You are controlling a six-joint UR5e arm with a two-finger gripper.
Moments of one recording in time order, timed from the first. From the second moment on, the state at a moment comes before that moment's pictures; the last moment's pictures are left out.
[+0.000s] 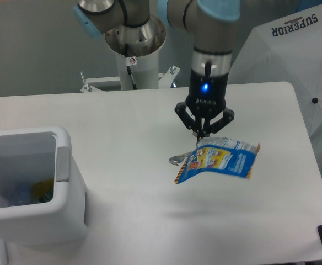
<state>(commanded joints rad) 2.62 -1.62 -1.65 -0.83 1.11 0.62</state>
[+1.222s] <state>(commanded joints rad) 2.23 -1.68 -1.54 -0.73 1.11 0.72</state>
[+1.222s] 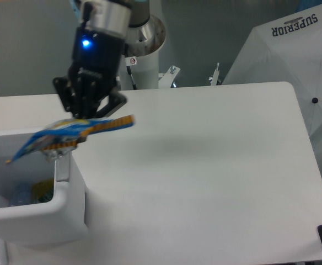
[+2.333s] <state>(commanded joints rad) 2.12 -1.74 -1.61 -0.74 1.18 0.84</state>
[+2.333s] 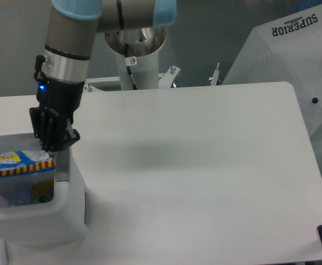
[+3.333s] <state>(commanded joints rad) 2.10 -1.72 -1.66 -0.74 1.18 0.84</state>
